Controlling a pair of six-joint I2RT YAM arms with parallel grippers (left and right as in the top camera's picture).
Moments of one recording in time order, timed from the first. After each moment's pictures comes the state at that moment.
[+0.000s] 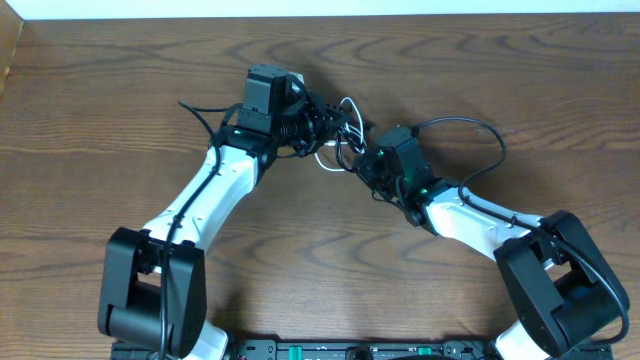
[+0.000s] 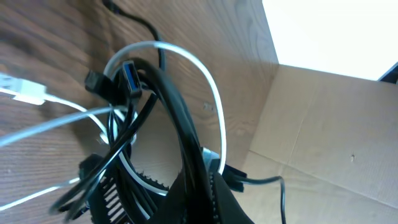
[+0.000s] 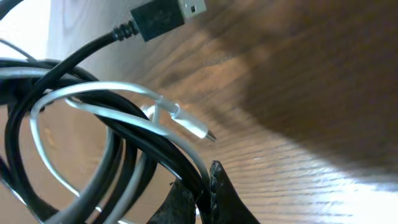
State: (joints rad) left arm -0.29 1.70 1.14 -0.13 0.65 -1.17; right arm 0.54 1.76 0.84 0.17 -0.12 1.21
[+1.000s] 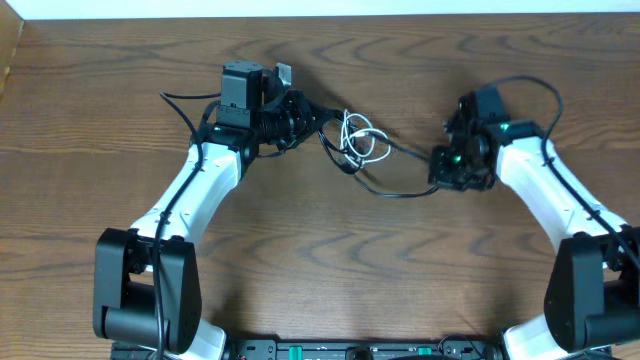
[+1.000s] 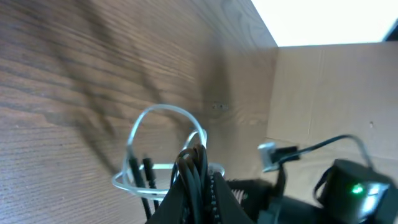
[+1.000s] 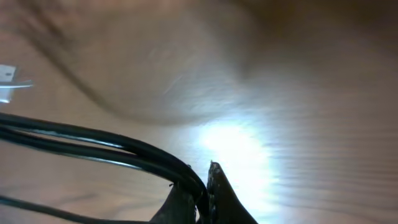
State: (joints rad) left arm -0.20 1.70 1.14 -0.15 0.74 -0.89; right arm 0.17 1.71 1.18 -0.84 -0.20 0.34
